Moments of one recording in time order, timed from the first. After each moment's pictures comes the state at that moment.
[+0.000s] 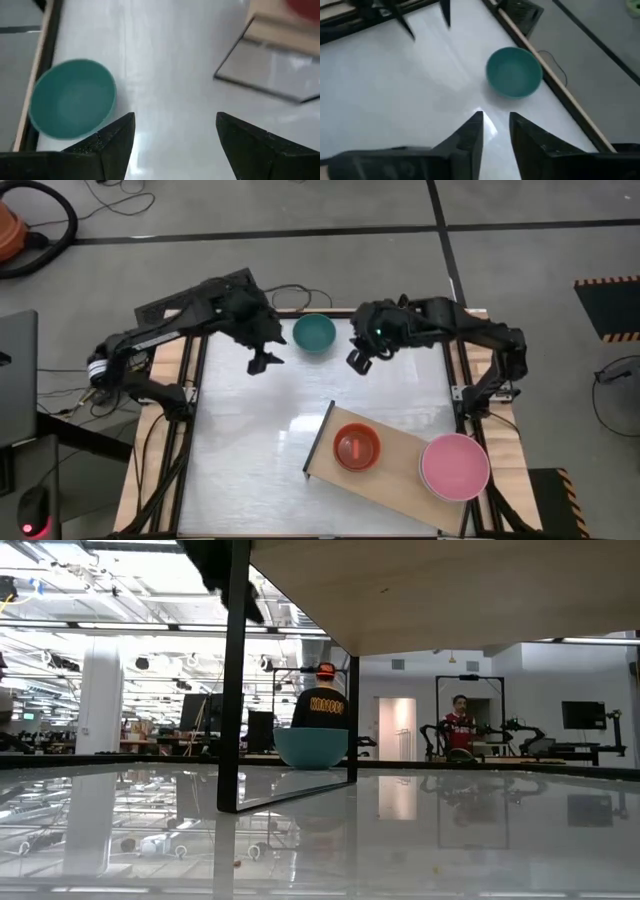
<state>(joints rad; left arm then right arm) 0.47 1.35 1.33 -0.85 0.32 0.39 -0.04 1.67 2.09 -1.30 0.37 0.35</state>
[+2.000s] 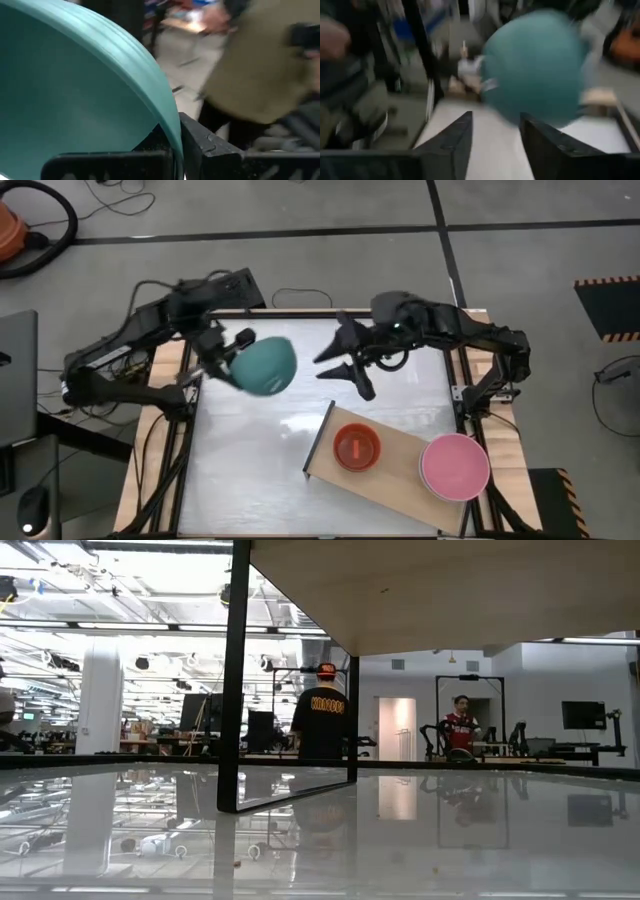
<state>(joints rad) 0.43 1.07 1.32 -0.68 1.19 0.30 0.01 1.66 2.09 -0.79 -0.21 -0.02</state>
